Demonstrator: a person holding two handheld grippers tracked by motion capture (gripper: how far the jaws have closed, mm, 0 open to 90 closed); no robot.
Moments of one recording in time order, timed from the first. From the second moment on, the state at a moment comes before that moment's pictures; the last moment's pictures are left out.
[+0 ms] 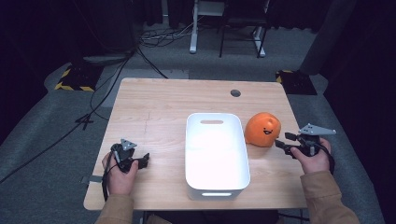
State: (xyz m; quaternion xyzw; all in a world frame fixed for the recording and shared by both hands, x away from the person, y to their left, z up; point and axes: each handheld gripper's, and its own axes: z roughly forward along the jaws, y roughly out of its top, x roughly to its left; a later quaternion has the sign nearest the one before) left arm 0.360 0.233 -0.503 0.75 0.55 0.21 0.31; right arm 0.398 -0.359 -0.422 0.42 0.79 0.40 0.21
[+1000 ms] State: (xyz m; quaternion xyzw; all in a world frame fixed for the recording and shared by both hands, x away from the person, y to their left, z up) left arm 0.360 0.233 -0.503 0.75 0.55 0.20 0.31; right arm 0.450 -0.349 -0.400 0.37 0.75 0.51 0.20
